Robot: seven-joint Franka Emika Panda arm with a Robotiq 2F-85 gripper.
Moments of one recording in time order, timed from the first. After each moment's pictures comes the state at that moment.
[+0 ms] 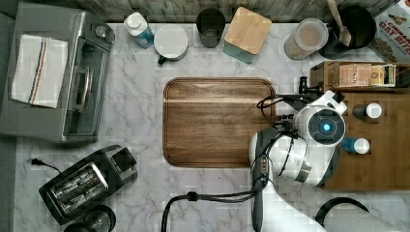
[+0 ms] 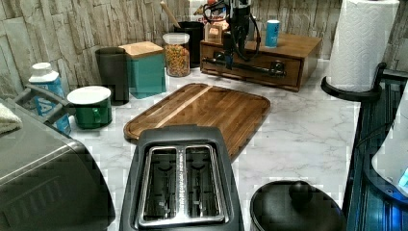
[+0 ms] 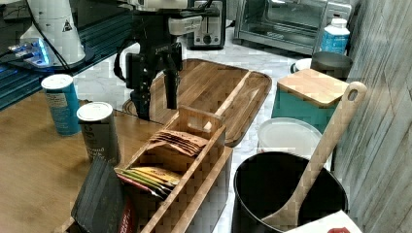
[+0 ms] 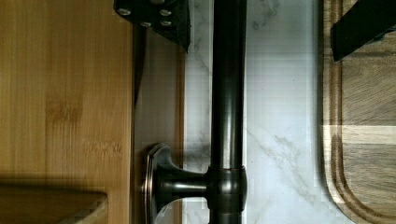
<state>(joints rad) -0.22 0.24 -0.20 -2.22 -0.13 1.01 -1.07</state>
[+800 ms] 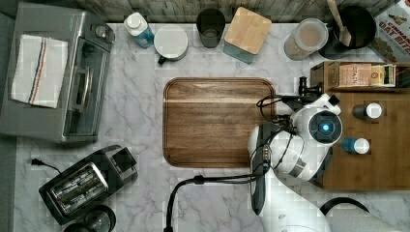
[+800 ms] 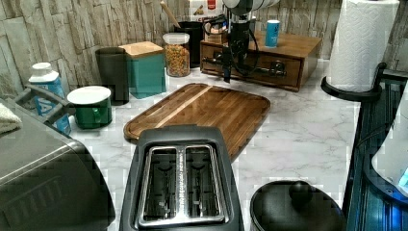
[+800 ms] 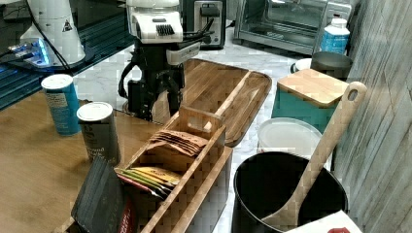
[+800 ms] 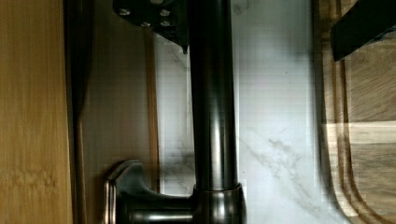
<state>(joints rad) -0.22 0.34 -0.20 -2.21 0.02 1.09 -1.13</state>
